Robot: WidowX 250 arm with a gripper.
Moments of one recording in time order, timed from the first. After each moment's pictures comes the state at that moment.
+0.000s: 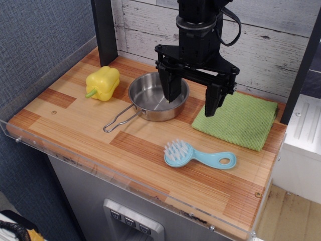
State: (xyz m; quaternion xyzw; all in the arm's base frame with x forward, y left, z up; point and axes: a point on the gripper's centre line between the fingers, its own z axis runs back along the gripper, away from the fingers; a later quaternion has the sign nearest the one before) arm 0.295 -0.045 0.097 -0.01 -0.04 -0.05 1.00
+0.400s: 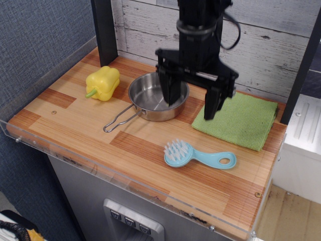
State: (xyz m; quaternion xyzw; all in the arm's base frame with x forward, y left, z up) arm 0.294 -0.045 0.089 -0.01 -0.03 -0.05 1.00
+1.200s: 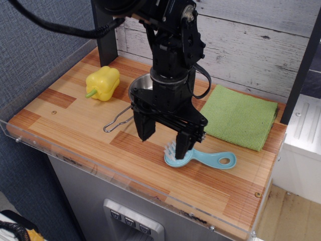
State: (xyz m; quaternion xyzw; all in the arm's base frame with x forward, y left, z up) arm 0.258 -0.027 0.053 0.02 -0.02 -0.06 1.00
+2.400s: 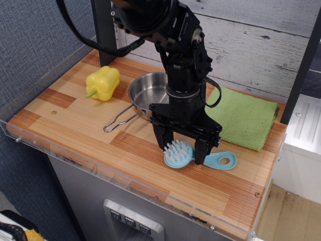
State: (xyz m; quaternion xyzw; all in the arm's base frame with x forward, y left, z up) arm 0.281 -0.042 0.015 -0.03 -0.02 -0.03 1.00
